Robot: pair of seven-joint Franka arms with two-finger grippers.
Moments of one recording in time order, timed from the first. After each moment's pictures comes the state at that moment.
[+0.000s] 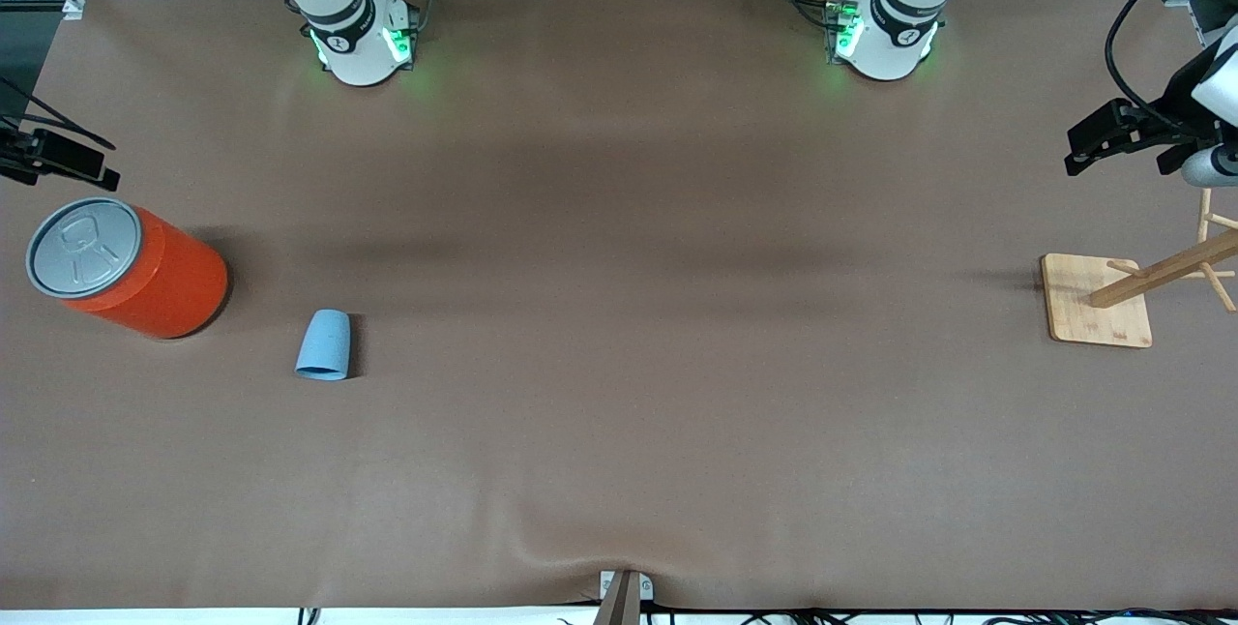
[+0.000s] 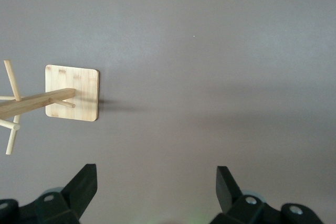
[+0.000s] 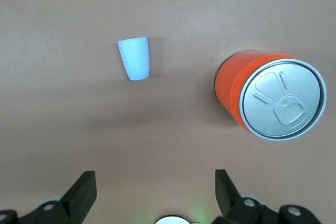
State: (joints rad) left arm -0.08 -0.04 0.02 -1.57 0.02 1.53 -0.04; right arm -0.02 0.05 -0.11 -1.49 0.04 1.42 -0.02
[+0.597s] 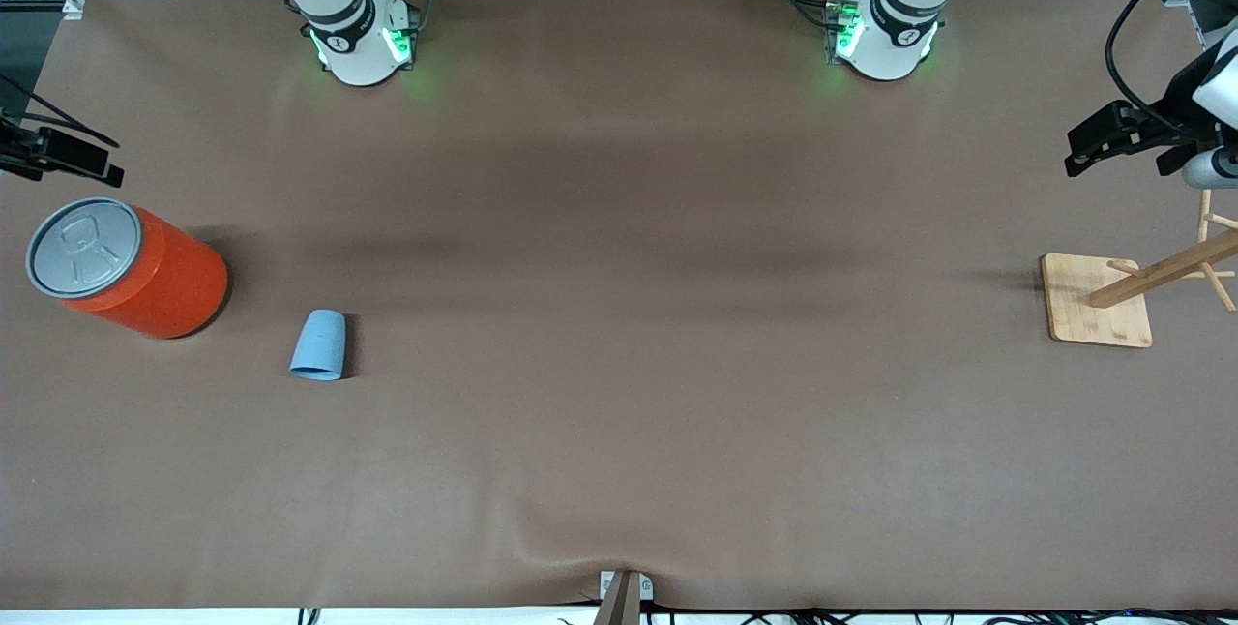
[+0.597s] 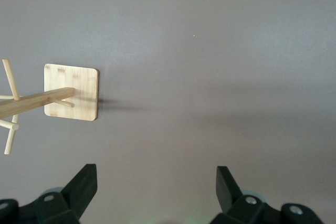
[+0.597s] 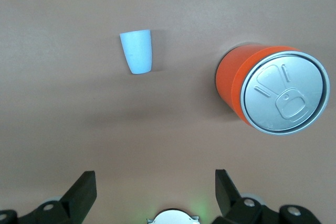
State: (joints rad) left arm -0.07 -0.03 0.03 -1.57 0.02 1.53 -0.04; right arm -0.02 0.06 -0.11 -1.49 0.04 1.40 -0.01
